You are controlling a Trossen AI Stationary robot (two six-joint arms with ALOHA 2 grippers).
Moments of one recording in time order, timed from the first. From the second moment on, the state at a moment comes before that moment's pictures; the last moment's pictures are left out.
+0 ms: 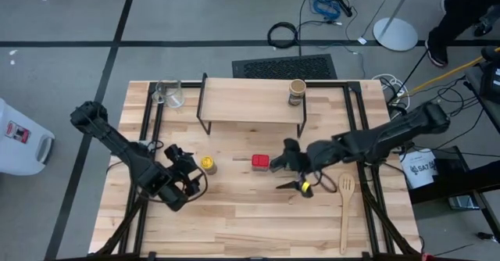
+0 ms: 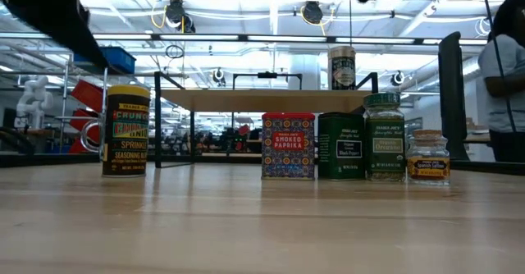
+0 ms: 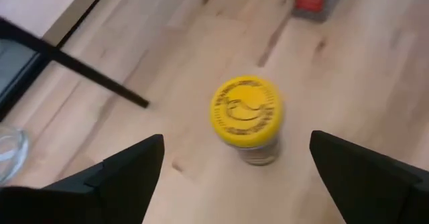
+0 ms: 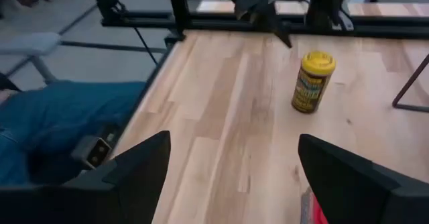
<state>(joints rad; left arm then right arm) -0.70 1.30 0.90 -1.04 -0.76 -1.09 0.30 1.26 0.97 -0.17 0.01 0.14</state>
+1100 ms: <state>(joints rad) -0.38 1.30 0.86 -0.77 -0.43 -0.52 0.31 1.43 0.96 -0.13 0.05 0.11</state>
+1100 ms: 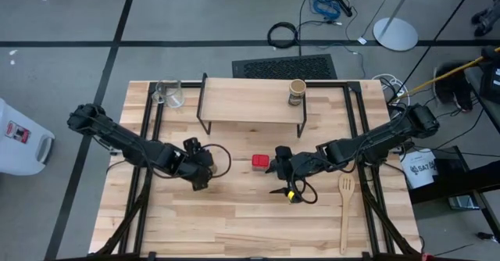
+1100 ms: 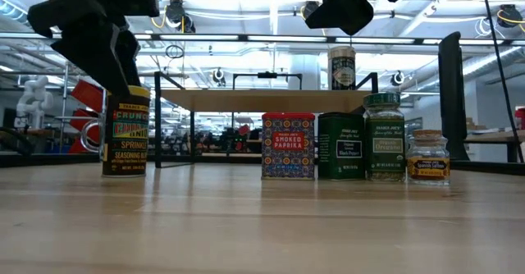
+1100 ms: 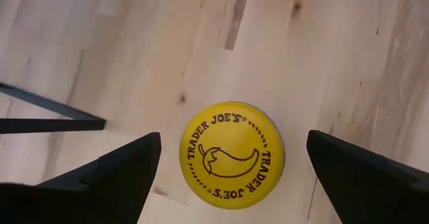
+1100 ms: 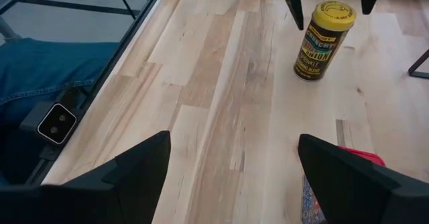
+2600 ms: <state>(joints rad) -0.36 1.30 0.90 -0.69 -0.34 -0.40 0.26 1.56 0.96 0.18 0.16 0.12</state>
